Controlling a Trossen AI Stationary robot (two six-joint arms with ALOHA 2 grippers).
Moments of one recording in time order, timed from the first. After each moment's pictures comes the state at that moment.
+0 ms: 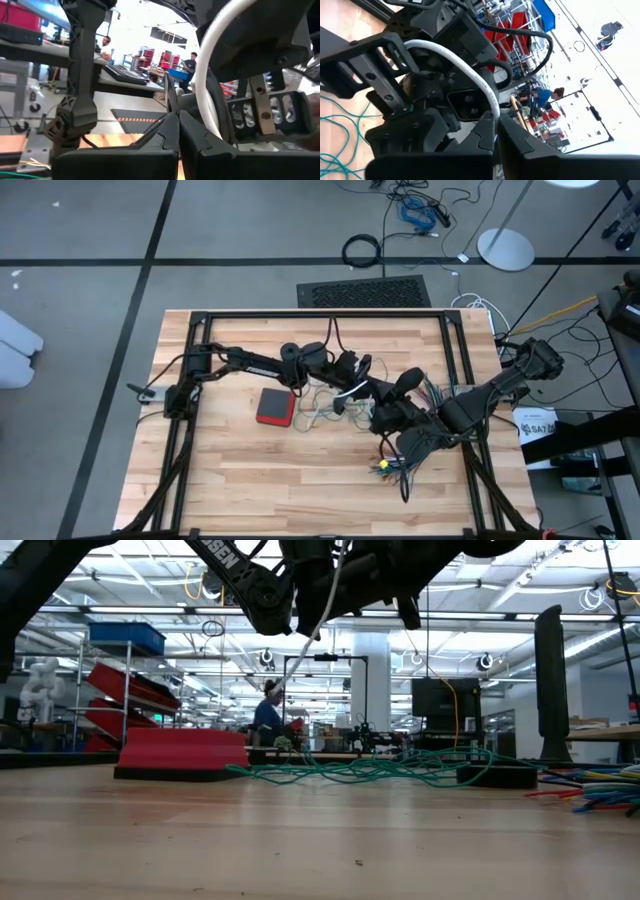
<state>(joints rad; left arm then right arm) 0.12 2.10 1.36 1.02 0.65 -0.38 0.55 1.40 1.22 -0.40 1.36 -0.40</state>
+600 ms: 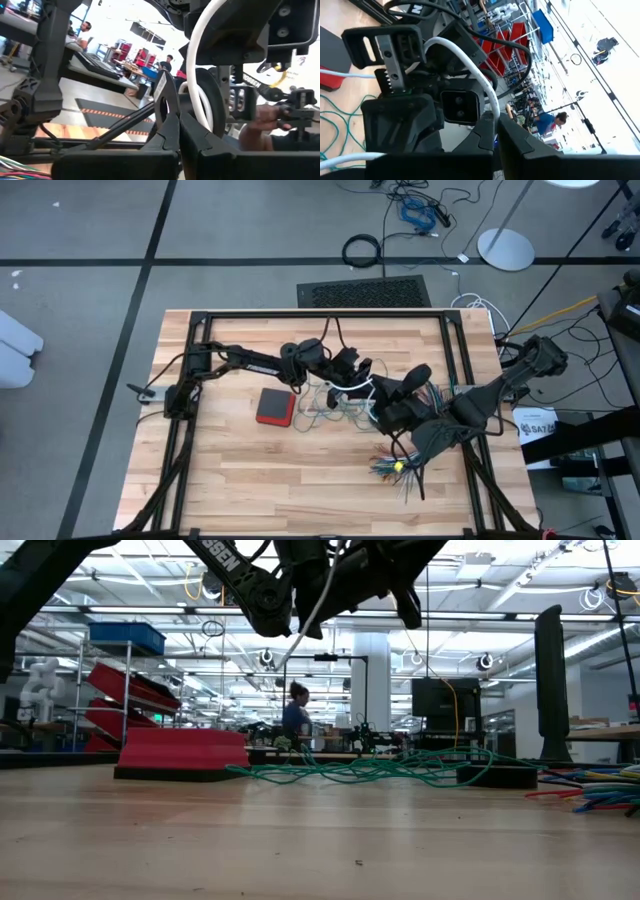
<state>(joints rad) 0.14 2.10 1.36 1.09 0.78 -0.64 0.57 1.34 1.22 -0.35 1.36 -0.58</state>
